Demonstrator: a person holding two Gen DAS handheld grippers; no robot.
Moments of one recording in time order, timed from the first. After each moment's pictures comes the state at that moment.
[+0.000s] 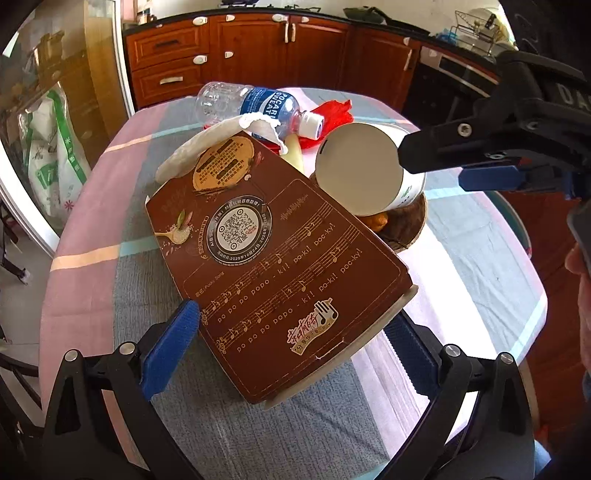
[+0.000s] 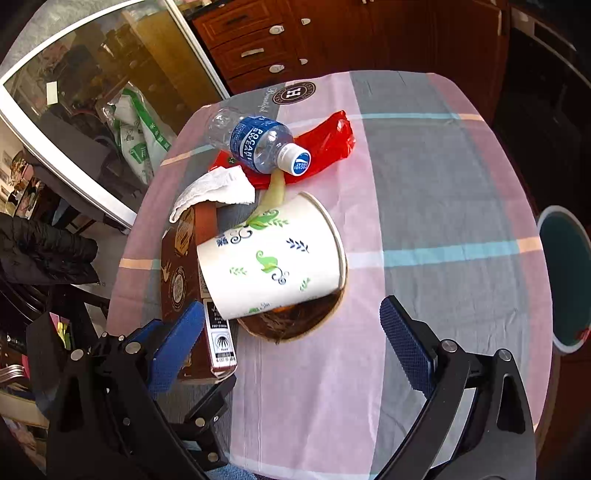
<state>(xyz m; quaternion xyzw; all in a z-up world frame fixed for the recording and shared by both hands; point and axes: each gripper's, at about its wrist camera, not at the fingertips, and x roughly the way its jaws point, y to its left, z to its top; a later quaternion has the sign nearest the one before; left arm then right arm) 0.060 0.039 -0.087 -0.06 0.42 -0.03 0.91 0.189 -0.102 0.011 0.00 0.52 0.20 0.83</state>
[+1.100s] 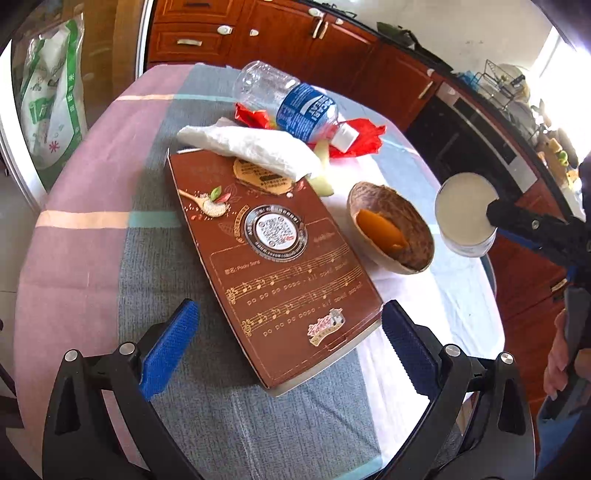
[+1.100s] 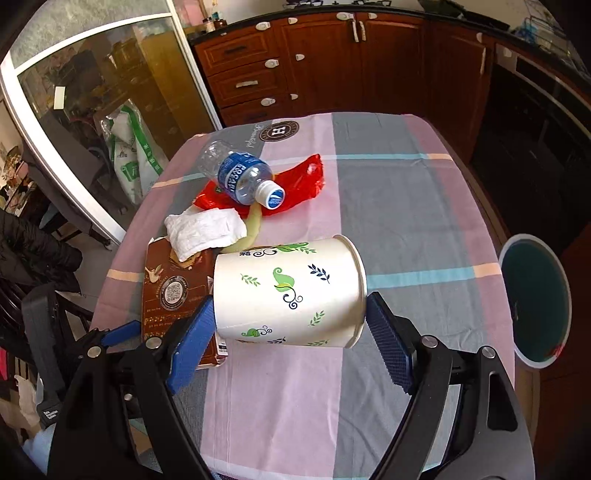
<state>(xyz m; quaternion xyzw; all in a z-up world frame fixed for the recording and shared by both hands) 0.065 0.090 -0.086 -0.18 0.43 -0.08 0.88 0.169 -0.128 0.034 -0.02 0.46 0.17 0.87</state>
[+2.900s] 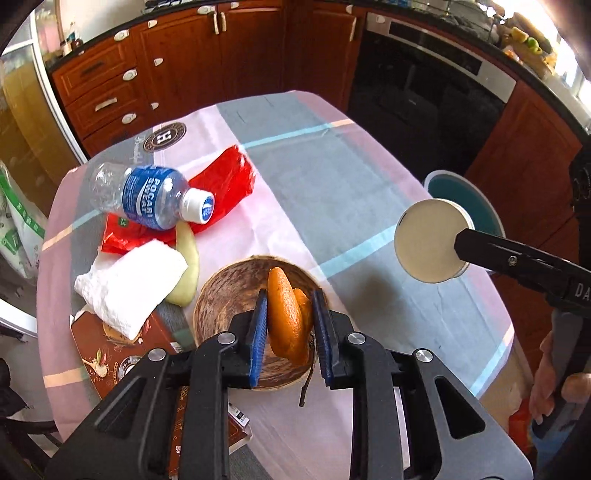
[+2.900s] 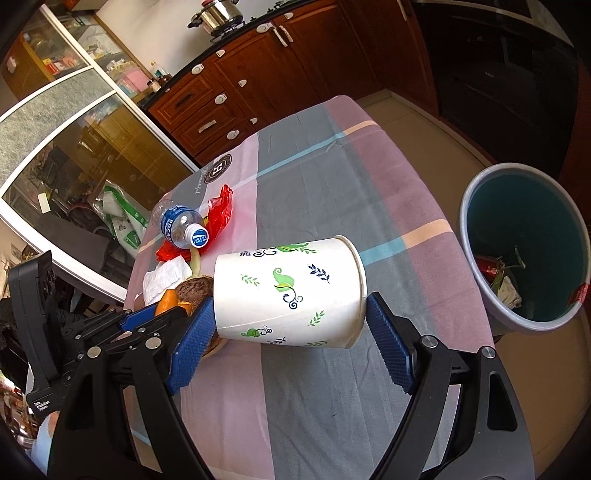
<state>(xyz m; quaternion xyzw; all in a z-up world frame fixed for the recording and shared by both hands) 0.152 -0.054 -0.013 0.02 0.46 -0.13 0.88 0.192 -0.258 0.018 0.16 0.45 0.15 0.87</state>
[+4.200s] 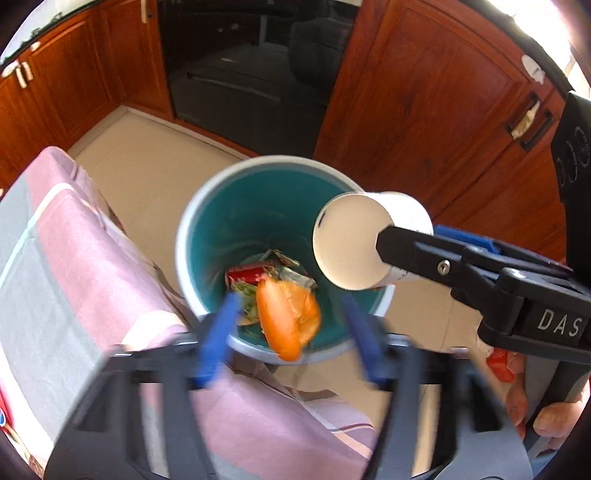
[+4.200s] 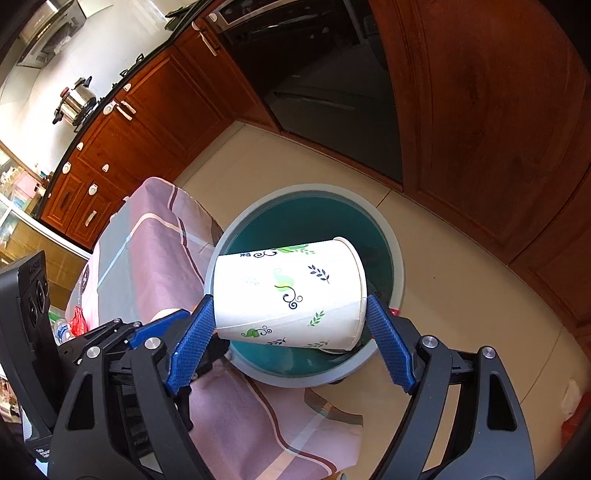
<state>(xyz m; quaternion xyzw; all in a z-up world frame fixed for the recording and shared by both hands) 0.216 -0.361 -0.044 0.12 0.48 -0.34 0.80 0.202 -0.499 -0.005 0.25 0.44 -0.07 0.86</state>
